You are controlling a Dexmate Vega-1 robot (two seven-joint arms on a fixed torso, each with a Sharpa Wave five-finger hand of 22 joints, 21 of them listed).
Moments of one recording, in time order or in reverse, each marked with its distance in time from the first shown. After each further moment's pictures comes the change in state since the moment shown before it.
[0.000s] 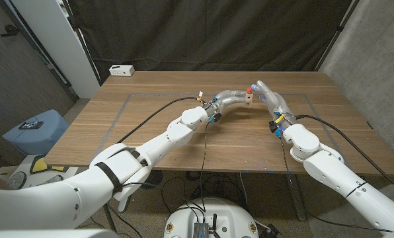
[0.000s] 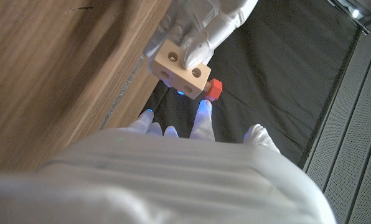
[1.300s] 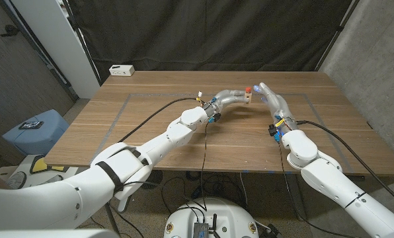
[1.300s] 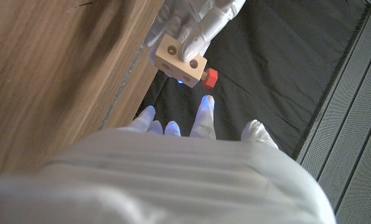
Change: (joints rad) left arm -0.005 -0.009 -0.007 0.025 -0.003 -0.016 0.003; left_hand -0.001 -0.001 0.000 0.000 -0.001 -0.002 -0.005 0.002 -0.001 0.001 0.000 0.000 0.000 0.000 0.000 0.000 0.000 0.000 0.000 0.000 0.000; right arm -0.072 0.035 0.021 -0.055 -0.041 0.017 -0.102; right_hand 0.054 0.007 0.002 -0.018 0.000 0.065 0.009 0.003 0.000 0.068 0.007 0.009 0.000 0.029 -0.014 0.009 -0.007 0.036 -0.018 0.005 0.000
